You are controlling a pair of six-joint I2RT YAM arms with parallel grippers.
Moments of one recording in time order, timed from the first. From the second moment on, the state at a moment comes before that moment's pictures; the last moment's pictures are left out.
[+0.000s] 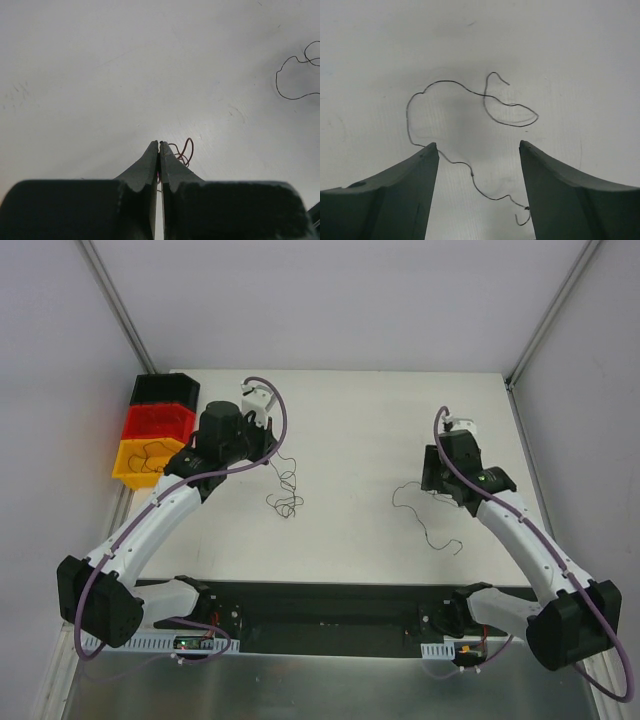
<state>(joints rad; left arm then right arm) -0.42 1.19 1.05 -0.33 0.18 -0.06 0.33 1.12 0.93 -0.69 0.37 0.29</state>
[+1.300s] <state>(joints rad) -0.53 1.91 1.40 -0.78 0.14 -0.03 0.50 0.90 0.72 -0.33 0.06 0.23</state>
